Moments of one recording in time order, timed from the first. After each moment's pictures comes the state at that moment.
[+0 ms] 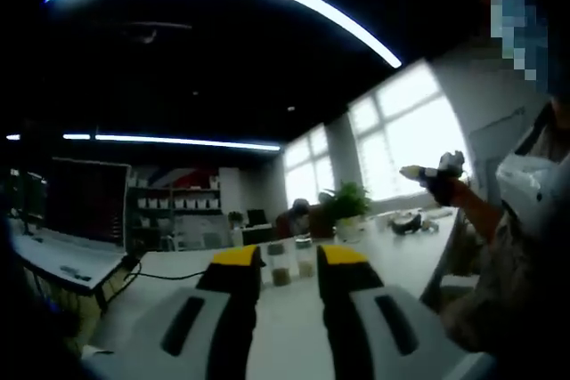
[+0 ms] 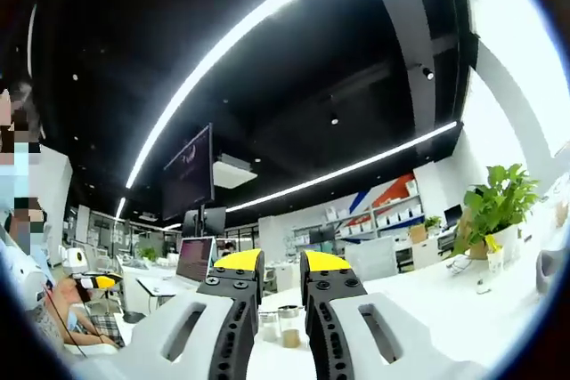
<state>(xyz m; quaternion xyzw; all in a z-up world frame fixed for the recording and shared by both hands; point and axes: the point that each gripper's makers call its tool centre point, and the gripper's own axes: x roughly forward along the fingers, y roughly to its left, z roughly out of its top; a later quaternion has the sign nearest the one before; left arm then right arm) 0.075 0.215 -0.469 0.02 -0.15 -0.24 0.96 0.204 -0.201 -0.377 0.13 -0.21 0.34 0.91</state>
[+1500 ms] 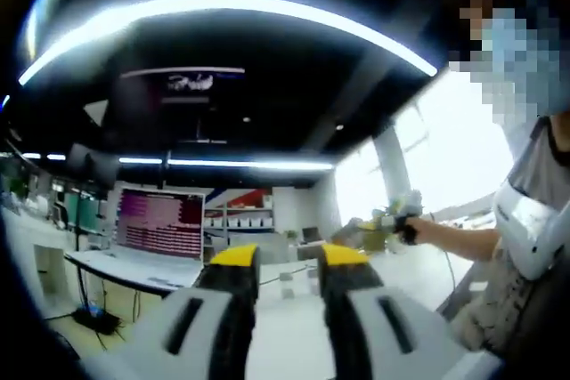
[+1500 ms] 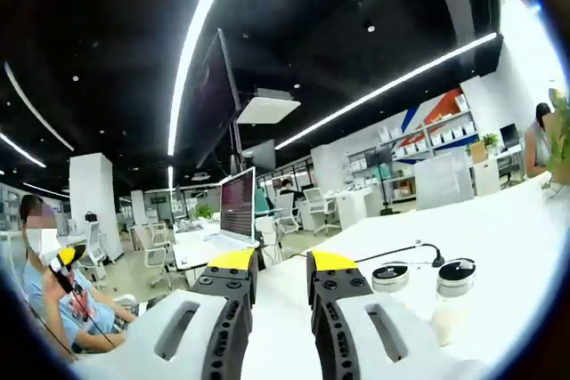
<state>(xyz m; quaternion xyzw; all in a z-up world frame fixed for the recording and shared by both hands) 0.003 0.305 -0.453 0.02 -0.20 -0.10 0.97 0.342 0.065 -0.448 0.14 0.01 0.51 0.85</state>
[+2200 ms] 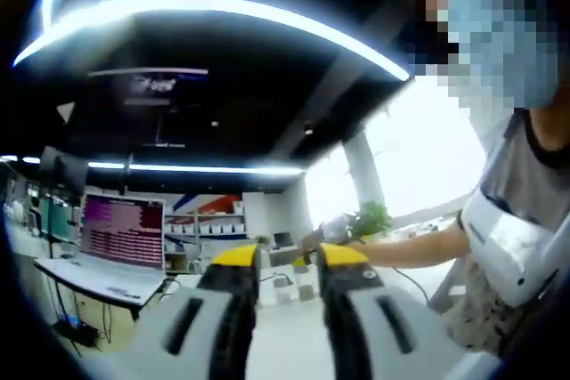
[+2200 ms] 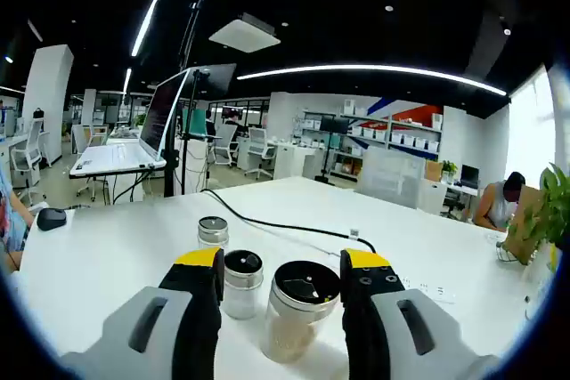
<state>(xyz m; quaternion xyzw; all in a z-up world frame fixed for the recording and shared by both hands) 0.020 0.250 -0.446 0.03 -0.21 -0.16 0.96 0.453 0.091 -0.518 -0.09 0.04 0.39 0.92</state>
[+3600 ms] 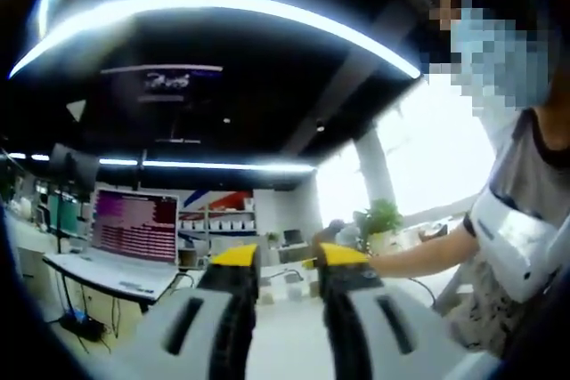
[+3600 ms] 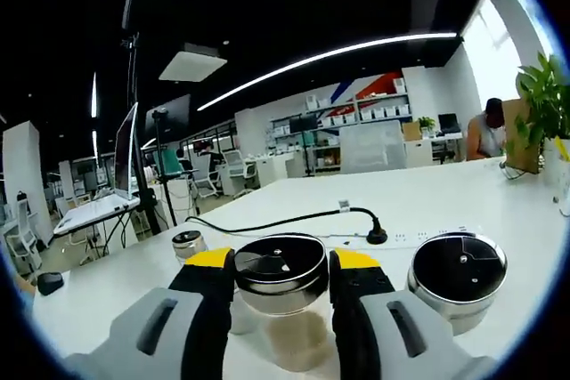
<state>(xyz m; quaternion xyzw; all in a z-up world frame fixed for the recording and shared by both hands) 0.018 0.266 -0.448 0.03 -0.21 -0.15 0.97 0.498 0.076 -0.554 0.06 0.08 0.33 0.94</state>
